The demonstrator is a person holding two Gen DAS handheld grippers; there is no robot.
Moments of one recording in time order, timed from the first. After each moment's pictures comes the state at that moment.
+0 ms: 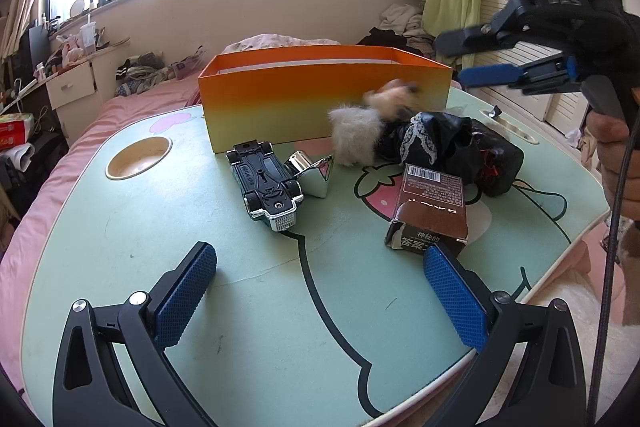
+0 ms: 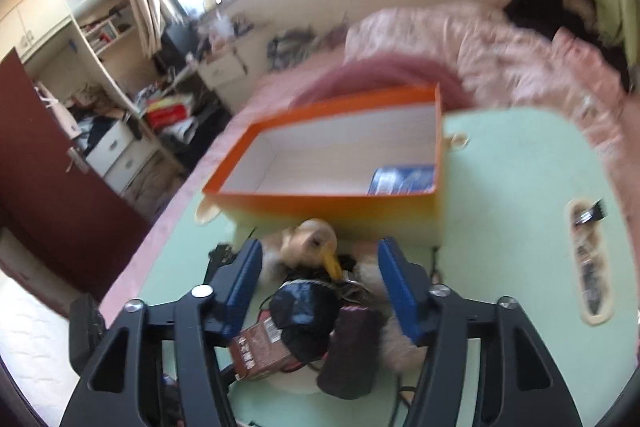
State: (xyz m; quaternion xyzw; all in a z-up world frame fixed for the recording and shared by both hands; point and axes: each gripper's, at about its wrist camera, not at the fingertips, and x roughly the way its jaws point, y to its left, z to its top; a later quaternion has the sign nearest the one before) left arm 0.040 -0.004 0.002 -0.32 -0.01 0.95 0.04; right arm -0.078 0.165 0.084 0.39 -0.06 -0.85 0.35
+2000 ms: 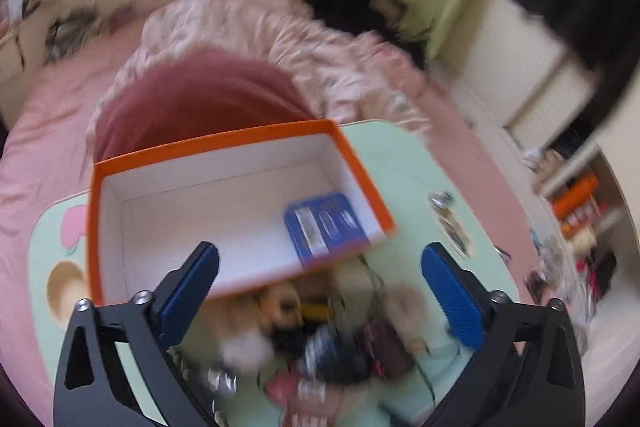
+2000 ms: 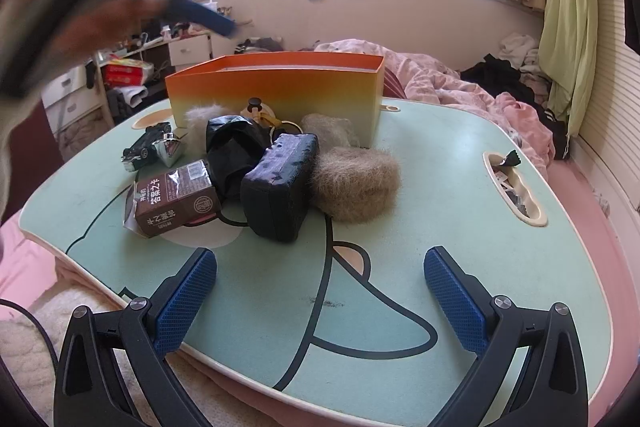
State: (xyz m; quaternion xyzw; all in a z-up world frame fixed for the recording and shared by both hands) left arm -0.147 0.035 0.119 -0.47 -0.08 0.87 0.13; right arm 0.019 0.180 0.003 0.30 0.09 -0.92 0.26
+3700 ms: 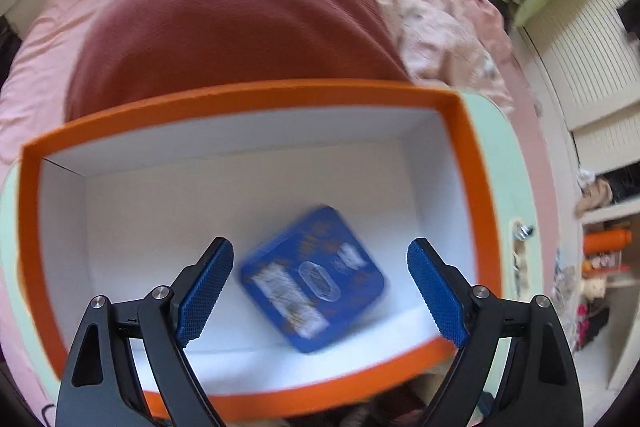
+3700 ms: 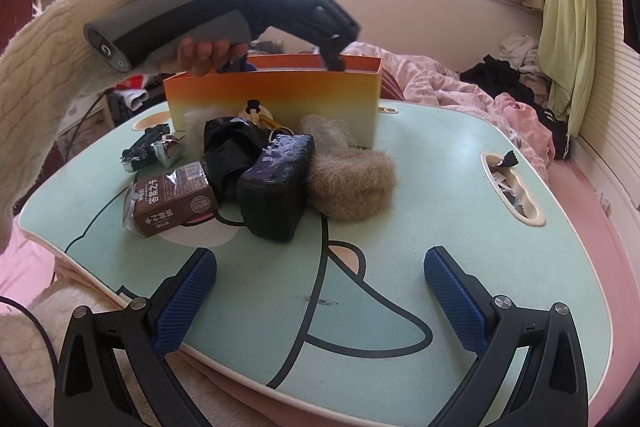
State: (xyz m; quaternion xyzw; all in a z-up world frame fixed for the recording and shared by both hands) left arm -0.224 0.042 0.047 -0.62 -0.11 0.78 0.05; right arm 0.016 0.188 0.005 0.30 0.09 -0.92 0.26
